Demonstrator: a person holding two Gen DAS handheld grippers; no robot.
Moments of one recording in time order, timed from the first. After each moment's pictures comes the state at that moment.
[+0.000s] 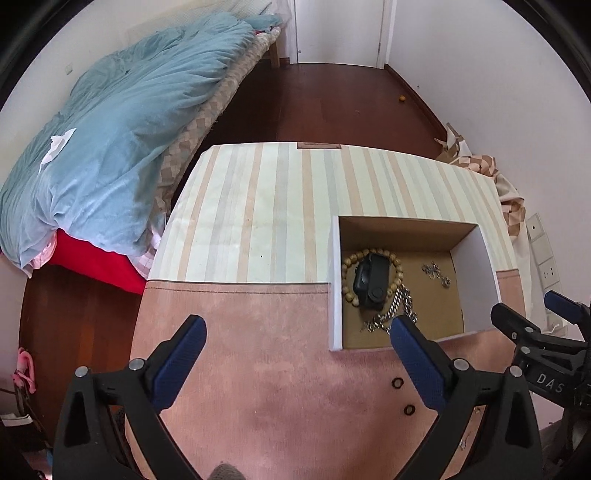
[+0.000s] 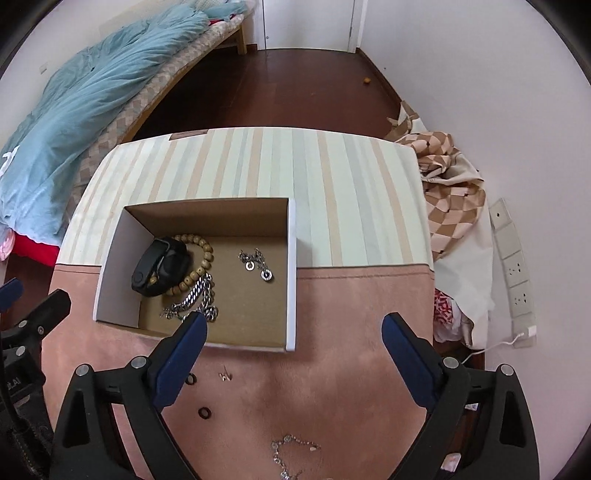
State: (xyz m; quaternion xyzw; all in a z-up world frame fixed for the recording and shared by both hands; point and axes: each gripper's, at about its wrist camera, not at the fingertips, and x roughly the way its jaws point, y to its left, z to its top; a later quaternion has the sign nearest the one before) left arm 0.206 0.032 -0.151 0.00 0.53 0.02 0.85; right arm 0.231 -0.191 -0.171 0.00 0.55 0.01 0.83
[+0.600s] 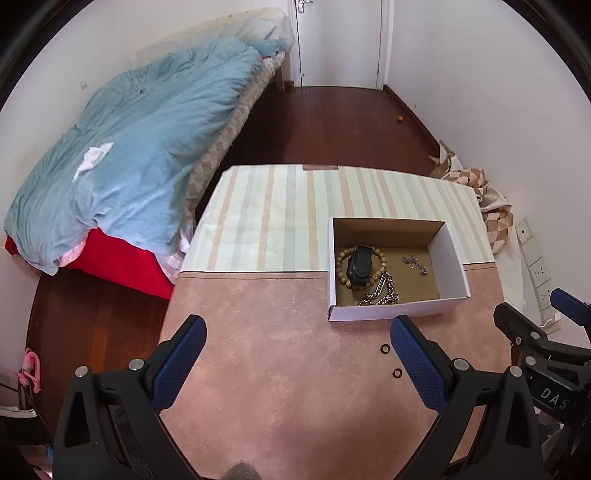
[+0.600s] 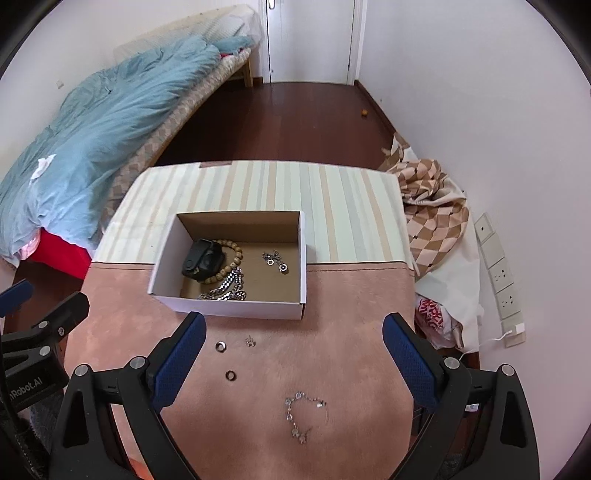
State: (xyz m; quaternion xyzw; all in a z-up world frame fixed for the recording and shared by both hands) left arm 0.139 0.030 -0.094 0.01 0.49 0.03 0.87; right arm 0.153 -0.185 -0.101 0.00 0.49 0.02 0.87
